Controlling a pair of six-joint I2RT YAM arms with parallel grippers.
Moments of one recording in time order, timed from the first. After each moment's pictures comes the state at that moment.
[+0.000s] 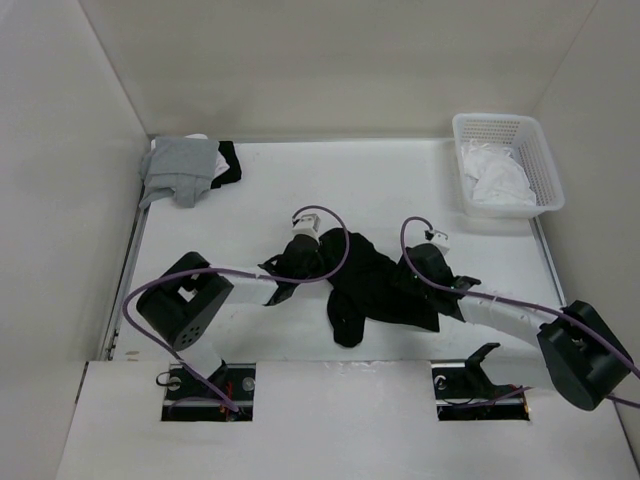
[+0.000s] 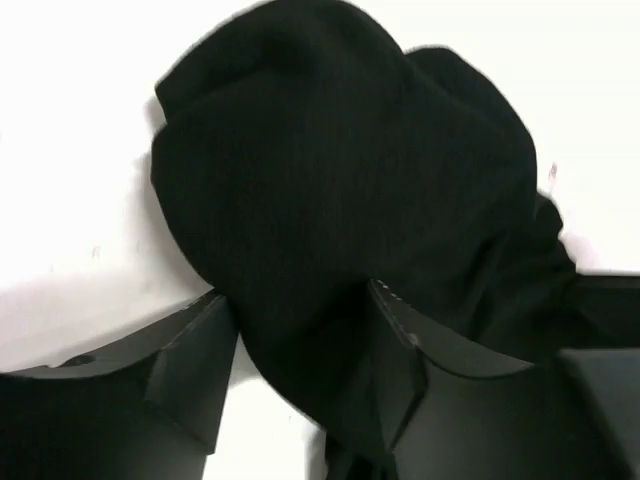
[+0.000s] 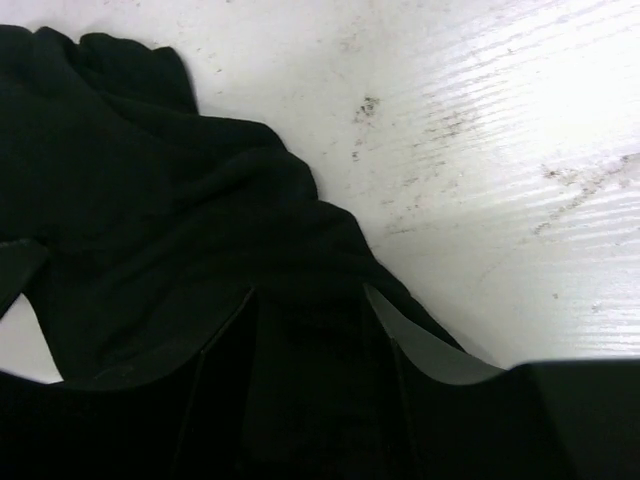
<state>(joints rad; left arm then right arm) -0.75 1.63 0.61 0.44 -0.14 -0.69 0.60 1.22 0.44 0.01 0.26 0.84</state>
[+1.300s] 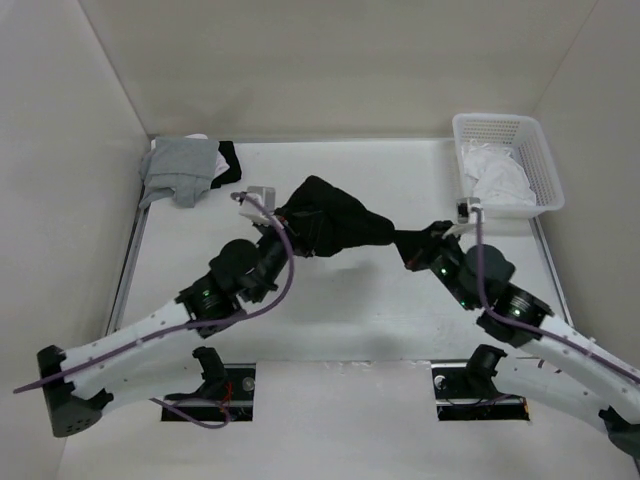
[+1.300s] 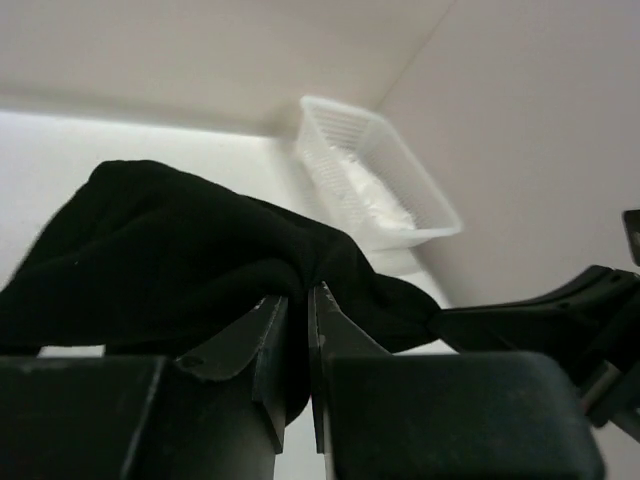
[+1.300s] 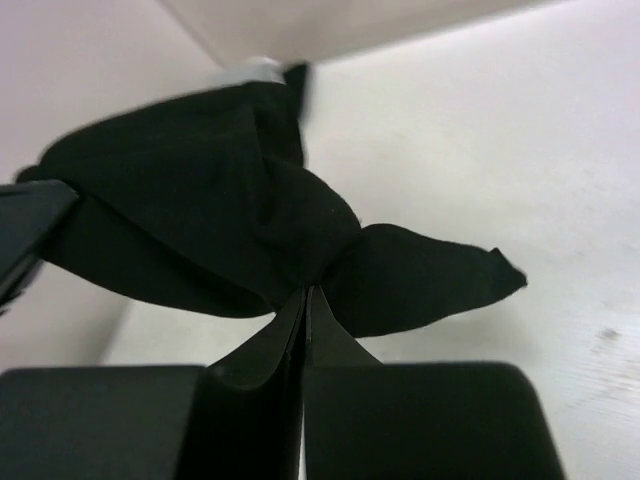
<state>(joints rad) -0.96 0.95 0.81 0.21 -0.47 -0.50 0.83 0.78 0.72 -0.05 0.36 0.60</state>
